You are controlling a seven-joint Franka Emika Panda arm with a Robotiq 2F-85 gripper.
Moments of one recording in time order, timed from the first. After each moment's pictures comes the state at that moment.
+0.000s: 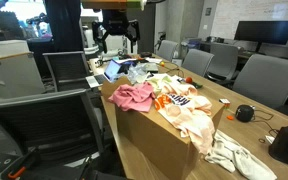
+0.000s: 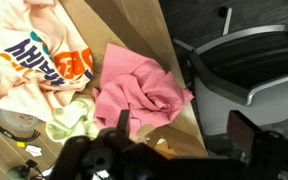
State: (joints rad) arm -0.03 -0.52 -0.32 -2.42 -0.11 2.09 -0.55
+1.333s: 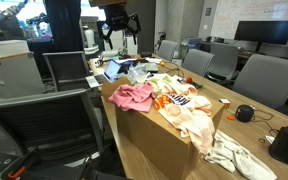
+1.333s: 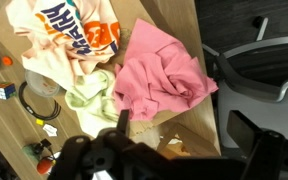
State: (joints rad) arm -0.03 -0.37 -0.22 -2.29 -0.22 2.13 -0.51
